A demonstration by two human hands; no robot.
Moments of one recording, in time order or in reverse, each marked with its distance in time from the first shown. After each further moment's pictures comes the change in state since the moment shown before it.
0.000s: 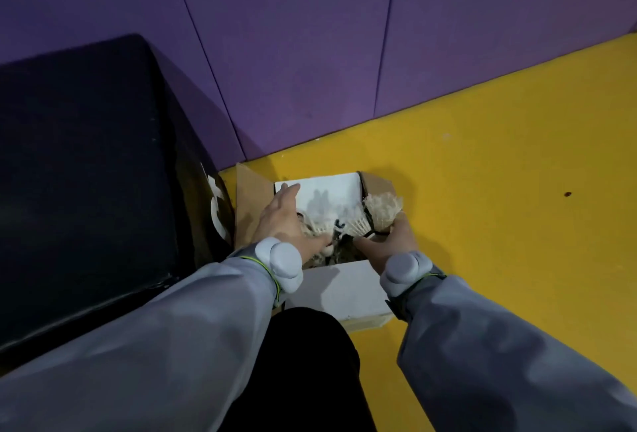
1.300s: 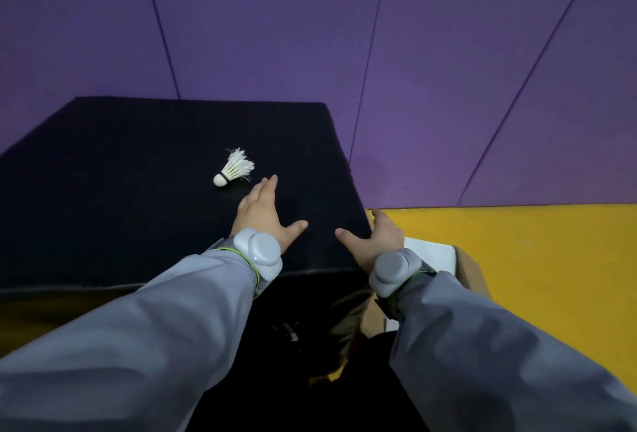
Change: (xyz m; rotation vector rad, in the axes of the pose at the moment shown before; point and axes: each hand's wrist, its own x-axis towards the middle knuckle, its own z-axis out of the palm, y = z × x) left_hand -0.133 -0.183 -0.231 -0.100 0.538 -0.101; right_hand -0.206 -0.186 0.140 -0.160 0.053 -0.535
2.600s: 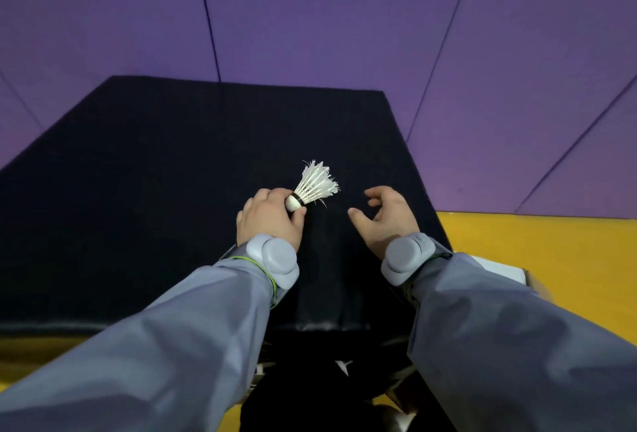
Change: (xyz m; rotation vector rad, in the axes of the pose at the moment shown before) left_hand 0.071 -0.077 -0.011 0.114 0.103 -0.135; right_hand 0.080 -0.072 0.083 0.084 -0.035 -0.268
